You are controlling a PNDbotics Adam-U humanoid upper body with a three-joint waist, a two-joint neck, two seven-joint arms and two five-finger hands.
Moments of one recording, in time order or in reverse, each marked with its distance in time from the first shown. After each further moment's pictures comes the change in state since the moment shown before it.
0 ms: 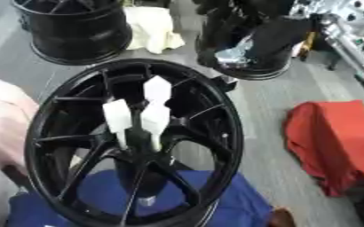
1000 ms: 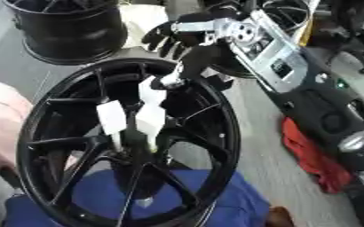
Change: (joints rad) left arm -0.016 0.000 -0.001 -0.007 0.000 0.005 -0.005; right arm -0.086 0.272 0.054 0.341 0.211 -0.120 0.097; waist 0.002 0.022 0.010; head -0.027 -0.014
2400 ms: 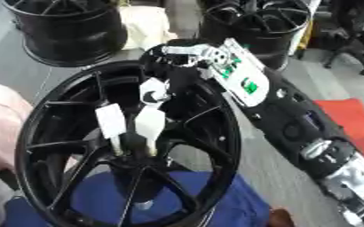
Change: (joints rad) left arm -0.016 -0.001 -0.005 -0.024 0.001 0.015 -0.015; right arm -0.003 0.083 -0.012 0.179 0.095 -0.065 -0.051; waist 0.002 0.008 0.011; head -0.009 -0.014
